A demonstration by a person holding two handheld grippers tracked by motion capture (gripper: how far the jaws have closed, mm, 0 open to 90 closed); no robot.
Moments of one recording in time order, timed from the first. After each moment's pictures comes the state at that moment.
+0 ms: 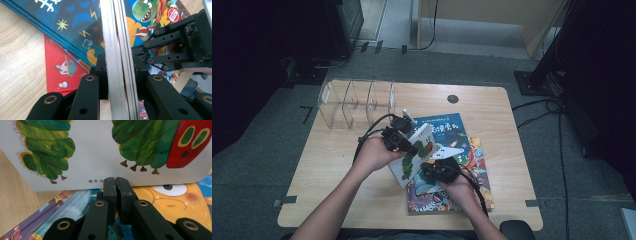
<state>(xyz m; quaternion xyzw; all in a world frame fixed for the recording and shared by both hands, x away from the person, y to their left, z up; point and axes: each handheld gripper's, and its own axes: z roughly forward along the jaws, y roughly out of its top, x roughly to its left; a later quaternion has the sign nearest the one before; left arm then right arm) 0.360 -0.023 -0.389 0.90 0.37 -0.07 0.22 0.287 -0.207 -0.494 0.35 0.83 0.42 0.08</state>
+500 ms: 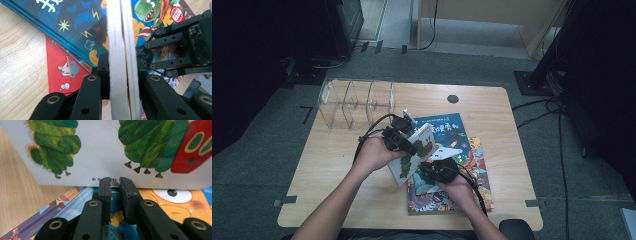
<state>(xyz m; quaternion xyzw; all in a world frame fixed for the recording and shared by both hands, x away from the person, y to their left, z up) 0.362 -0.023 -0.393 0.90 0.37 -0.07 0.22 0.287 -0.203 -0.496 0.34 0.83 0.43 0.08</state>
